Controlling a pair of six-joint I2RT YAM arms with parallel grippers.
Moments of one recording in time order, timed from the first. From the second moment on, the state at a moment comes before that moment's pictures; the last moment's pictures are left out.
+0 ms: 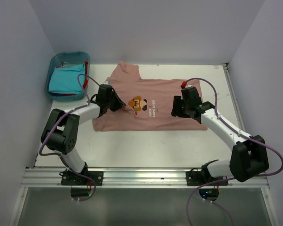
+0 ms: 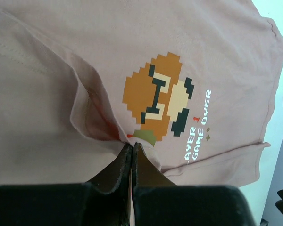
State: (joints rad) left arm -0.32 1.67 0.91 0.04 0.13 -0.83; right arm 0.39 1.36 0.95 -0.48 0.07 0.43
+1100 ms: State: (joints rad) left arm -0.30 1.70 0.95 0.21 0.29 -0.72; right arm 0.39 1.36 0.94 -0.47 0.07 0.42
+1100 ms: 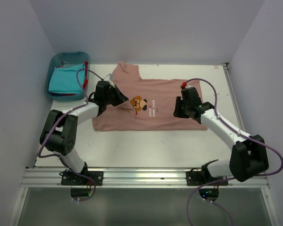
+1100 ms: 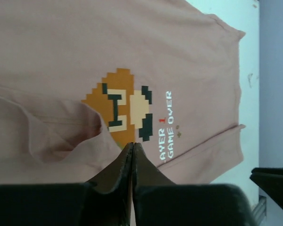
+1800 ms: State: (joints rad) left arm -0.30 1.78 1.03 -0.12 0.15 -0.78; right arm 0.39 1.38 0.94 -0.47 0.06 0.43
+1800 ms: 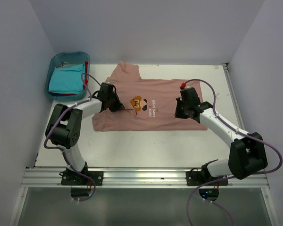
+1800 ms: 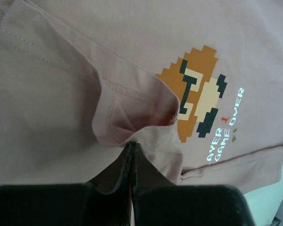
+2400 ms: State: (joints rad) left arm -0.30 1.97 1.14 0.05 0.27 -0.78; right arm 0.39 1.38 0.94 -0.47 0.07 0.43
